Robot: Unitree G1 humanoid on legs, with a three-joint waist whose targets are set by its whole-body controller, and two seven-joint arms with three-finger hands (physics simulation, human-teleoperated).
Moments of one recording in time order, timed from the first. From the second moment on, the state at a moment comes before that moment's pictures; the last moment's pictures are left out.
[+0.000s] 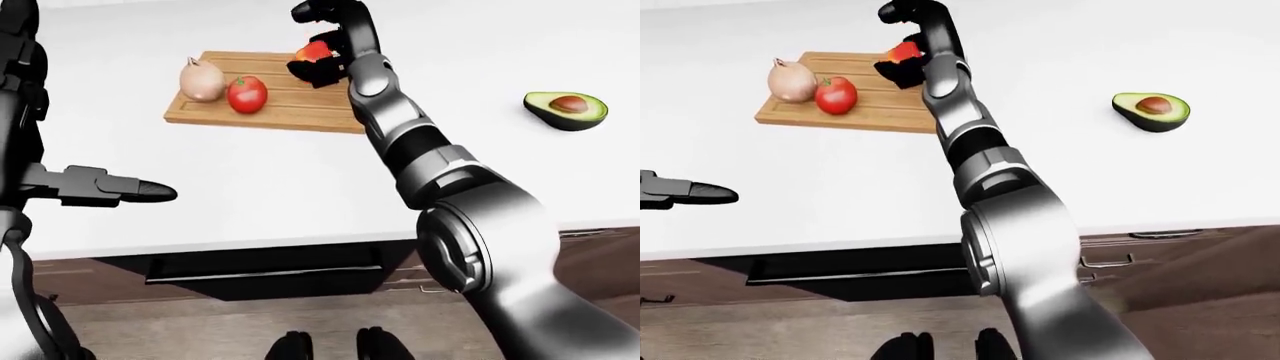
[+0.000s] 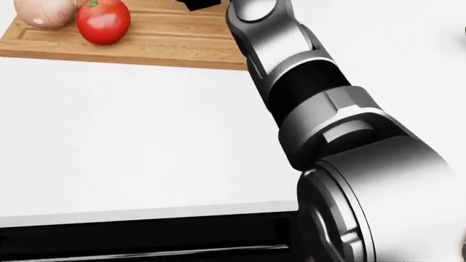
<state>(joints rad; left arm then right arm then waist) -0.46 0.55 0.43 -0.79 0.32 0.88 -0.47 -1.60 -0.01 -0.21 1.41 -0.35 -0.11 -0.22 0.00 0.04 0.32</state>
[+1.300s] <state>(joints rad) -0.48 0.52 0.38 -0.73 0.35 0.86 -0.43 -1.61 -0.22 -0.16 1.36 -0.33 -0.09 -0.13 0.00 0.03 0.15</state>
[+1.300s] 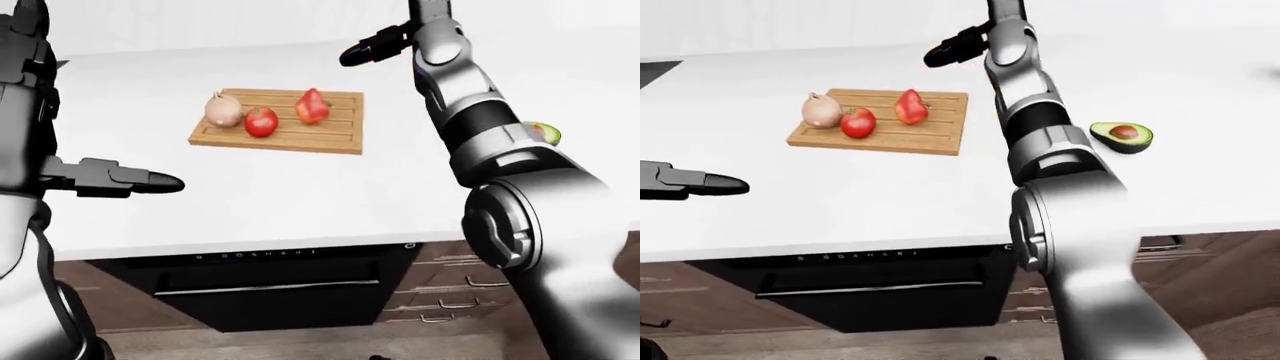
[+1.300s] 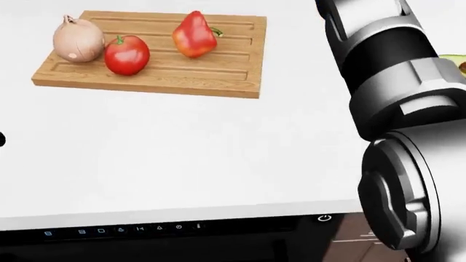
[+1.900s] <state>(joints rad) -0.49 0.50 0.37 -0.69 0.35 0.83 -0.40 -1.50 -0.46 -0.13 1.15 -0.29 0.03 -0.01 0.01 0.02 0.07</state>
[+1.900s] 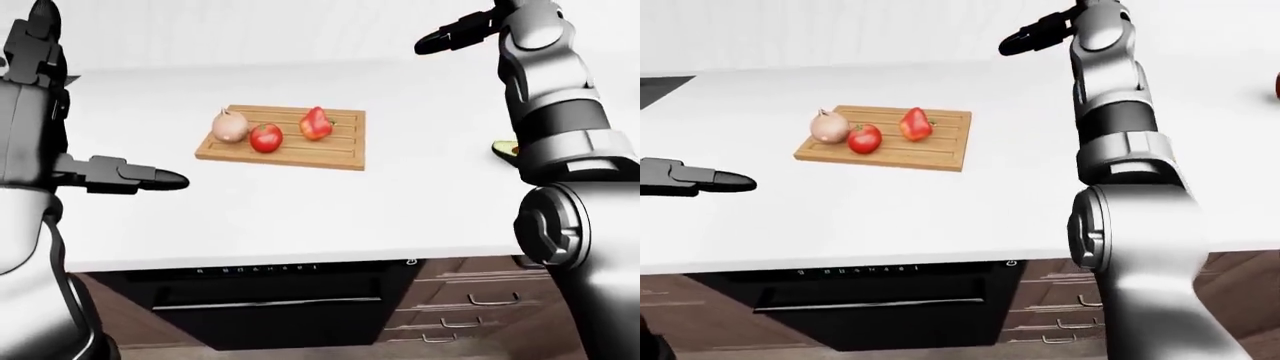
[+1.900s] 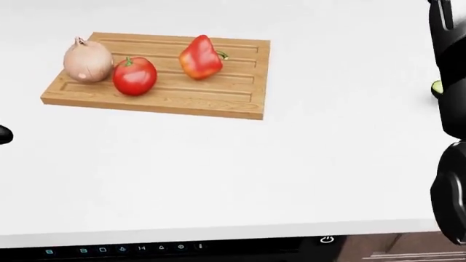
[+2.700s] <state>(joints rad) -0.49 0.46 0.33 -0.62 0.36 0.77 -0.36 -0.85 -0.67 -0.30 0.21 -0.19 0.54 0.16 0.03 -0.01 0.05</state>
